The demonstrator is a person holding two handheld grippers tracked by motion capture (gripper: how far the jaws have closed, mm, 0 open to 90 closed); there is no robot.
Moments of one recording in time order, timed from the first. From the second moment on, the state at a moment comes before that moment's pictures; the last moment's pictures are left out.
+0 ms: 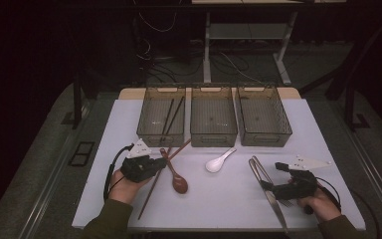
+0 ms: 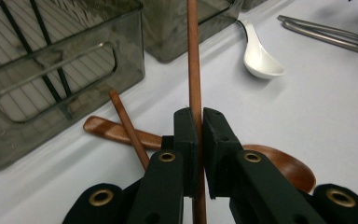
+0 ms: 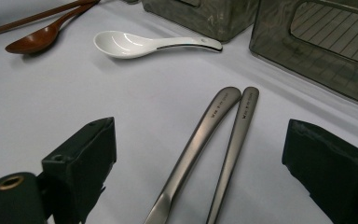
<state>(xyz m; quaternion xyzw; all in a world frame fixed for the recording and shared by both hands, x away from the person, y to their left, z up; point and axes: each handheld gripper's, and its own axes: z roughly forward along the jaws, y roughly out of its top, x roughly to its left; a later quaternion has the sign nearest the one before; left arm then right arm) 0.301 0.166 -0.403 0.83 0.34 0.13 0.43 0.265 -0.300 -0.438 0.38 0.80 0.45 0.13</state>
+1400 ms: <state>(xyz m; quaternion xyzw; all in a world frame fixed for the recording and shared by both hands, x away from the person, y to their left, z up) 0.362 0.143 -0.379 0.81 0.33 0.12 0.47 0.266 -0.301 -0.438 0.39 0.80 0.45 0.13</state>
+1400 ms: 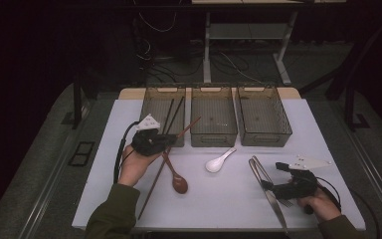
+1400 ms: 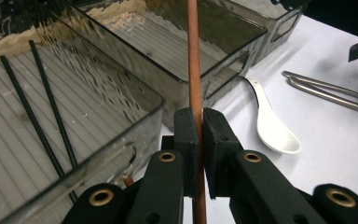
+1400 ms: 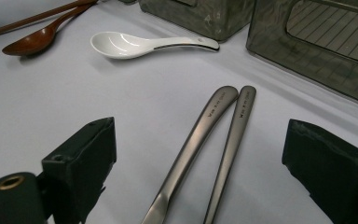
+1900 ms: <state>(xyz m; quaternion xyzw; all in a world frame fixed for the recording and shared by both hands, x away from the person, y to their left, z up) 0.395 0.134 -0.365 0.81 0.33 0.13 0.47 0.266 -0.302 -0.438 0.39 0.80 0.45 0.13</state>
